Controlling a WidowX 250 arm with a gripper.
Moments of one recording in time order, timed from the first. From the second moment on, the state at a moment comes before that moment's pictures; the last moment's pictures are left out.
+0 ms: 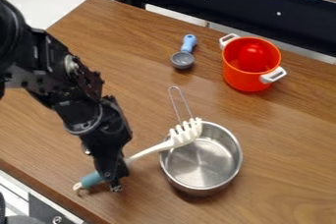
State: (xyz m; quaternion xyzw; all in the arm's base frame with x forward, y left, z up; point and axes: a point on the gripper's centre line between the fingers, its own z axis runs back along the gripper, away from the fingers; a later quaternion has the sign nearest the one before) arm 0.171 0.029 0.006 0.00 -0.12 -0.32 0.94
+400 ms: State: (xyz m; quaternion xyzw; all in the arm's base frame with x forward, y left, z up) arm 0.184 0.040 0.043 -0.03 -0.16 -0.30 0.94
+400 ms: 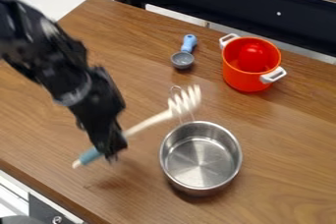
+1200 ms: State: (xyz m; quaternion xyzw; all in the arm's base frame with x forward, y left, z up) arm 0.262 0.104 0.060 0.02 -0.12 -0.02 0.99
